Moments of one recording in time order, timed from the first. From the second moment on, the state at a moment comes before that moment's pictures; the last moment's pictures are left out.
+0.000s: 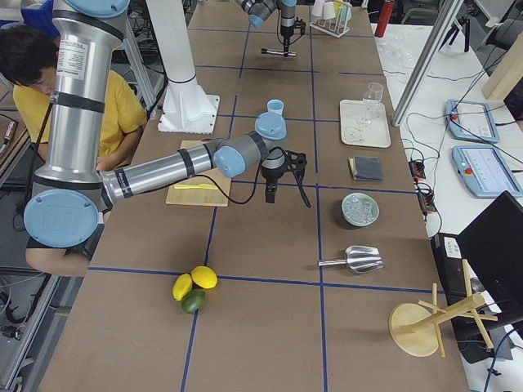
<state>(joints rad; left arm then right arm) -0.85 -1.61 -1.67 -2.02 -2.09 -0.86 1.09 -1.74 2.04 -1.34 2.24 0.78</state>
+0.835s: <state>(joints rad) -0.85 -1.61 -1.67 -2.03 -2.09 -0.86 1.09 -1.75 2.04 -1.34 2.24 0.78</state>
